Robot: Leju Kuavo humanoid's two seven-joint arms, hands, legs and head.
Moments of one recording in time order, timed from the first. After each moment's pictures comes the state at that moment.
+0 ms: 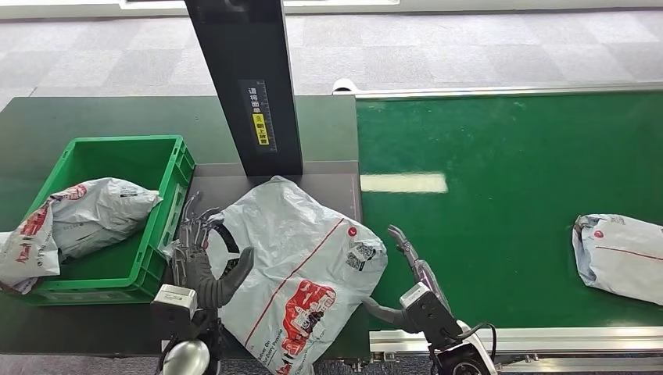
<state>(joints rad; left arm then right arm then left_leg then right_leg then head) -0.05 -0.06 -0.42 -1.37 -0.26 0.48 -0.70 0.03 0.05 0.23 -1.38 0.34 0.09 -0.54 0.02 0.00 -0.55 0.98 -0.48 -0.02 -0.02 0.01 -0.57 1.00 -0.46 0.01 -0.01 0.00</state>
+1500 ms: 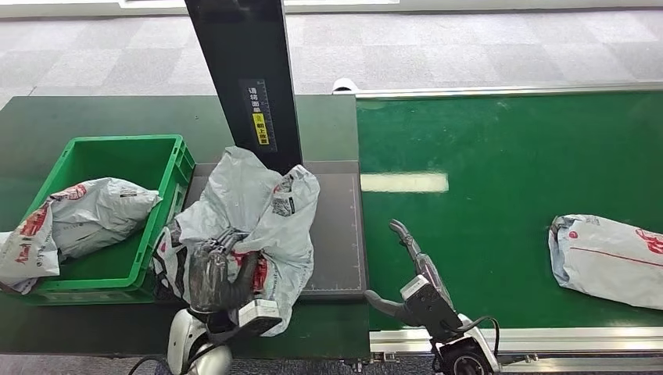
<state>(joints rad) -0.05 -0.21 -0.21 -1.28 -1.01 0.70 -0.66 0.00 0.05 0.22 -1.37 0.36 0.09 -0.52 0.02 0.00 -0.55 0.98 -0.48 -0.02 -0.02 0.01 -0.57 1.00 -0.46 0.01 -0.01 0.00</state>
